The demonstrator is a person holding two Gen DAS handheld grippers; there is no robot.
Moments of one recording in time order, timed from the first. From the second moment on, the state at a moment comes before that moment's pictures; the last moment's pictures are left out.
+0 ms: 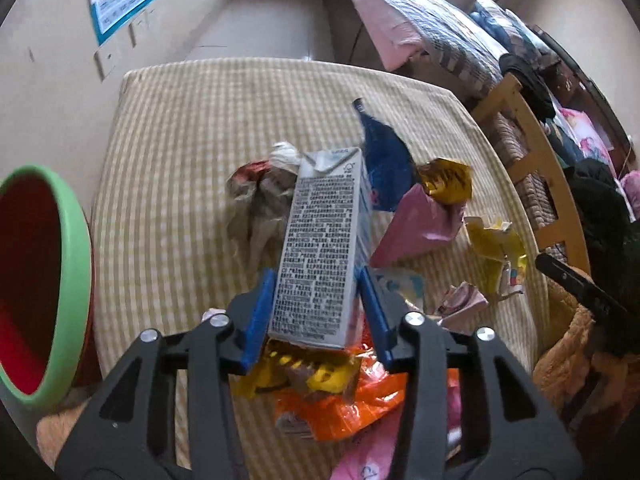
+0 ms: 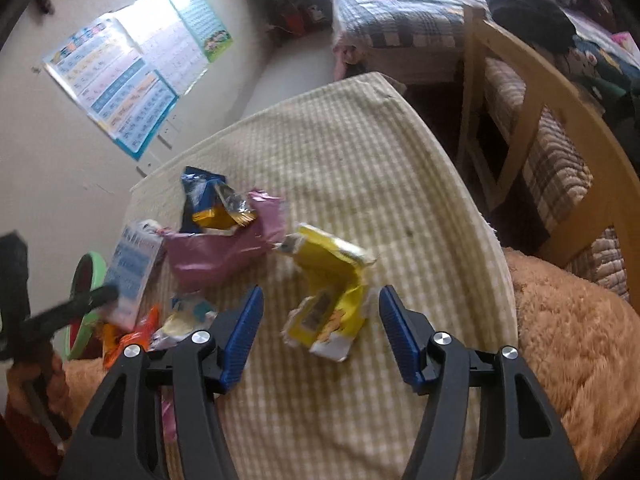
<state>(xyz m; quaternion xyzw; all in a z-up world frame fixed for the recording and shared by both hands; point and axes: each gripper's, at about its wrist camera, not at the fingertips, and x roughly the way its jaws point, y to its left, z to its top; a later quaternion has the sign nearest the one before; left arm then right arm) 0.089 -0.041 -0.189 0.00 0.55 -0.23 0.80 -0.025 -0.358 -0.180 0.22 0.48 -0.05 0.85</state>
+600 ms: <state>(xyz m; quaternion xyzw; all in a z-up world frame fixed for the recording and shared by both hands) 0.092 -0.062 -0.183 0.00 0.54 -0.23 0.81 -0.031 -0.371 -0.201 0.26 0.50 -0.05 0.83</state>
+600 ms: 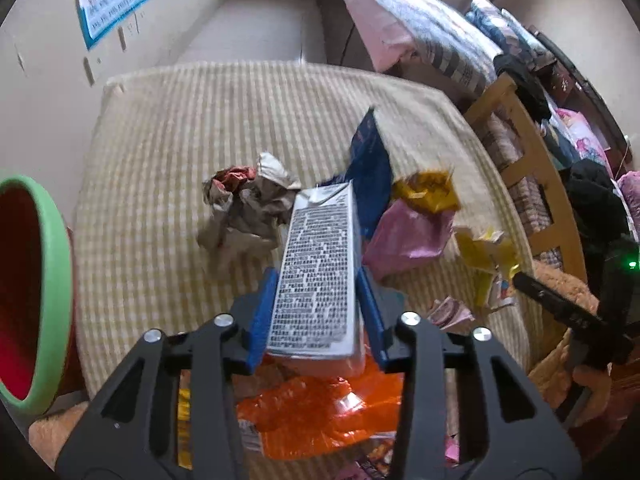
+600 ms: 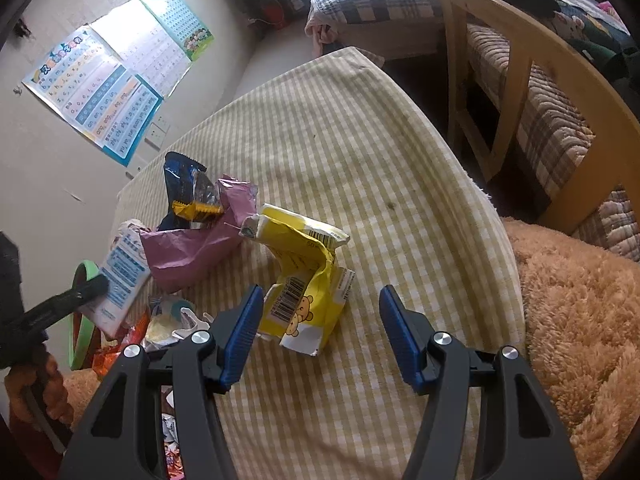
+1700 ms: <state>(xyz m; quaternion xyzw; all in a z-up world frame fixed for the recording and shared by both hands) 0.045 -0.052 -0.157 0.01 0.51 -0.19 0.84 -0.028 -0.347 -0.177 0.24 0.47 -0.03 0.85</state>
